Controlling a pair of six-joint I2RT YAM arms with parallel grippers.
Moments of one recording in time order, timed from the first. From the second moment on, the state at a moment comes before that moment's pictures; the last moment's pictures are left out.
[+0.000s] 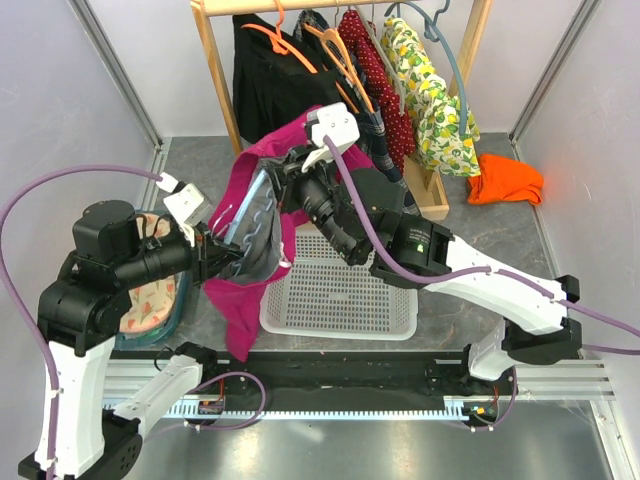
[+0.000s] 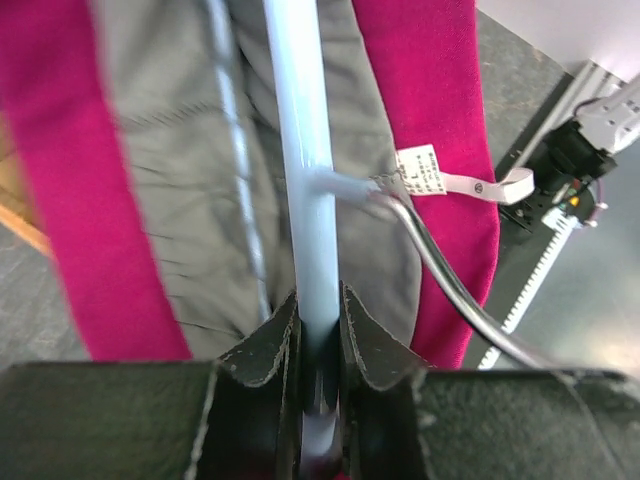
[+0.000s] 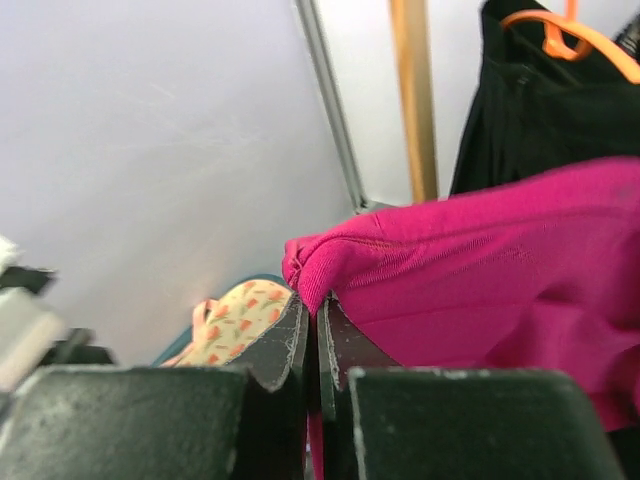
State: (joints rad) left arm -0.30 0.84 1.55 -1.13 0.59 0.13; right arm 1.29 1.57 1.96 -0.23 0.65 0.19
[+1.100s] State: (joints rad) left arm -0.30 1.06 1.82 -1.13 0.52 0.11; right arm 1.53 1.45 1.74 -0.20 0.70 0.21
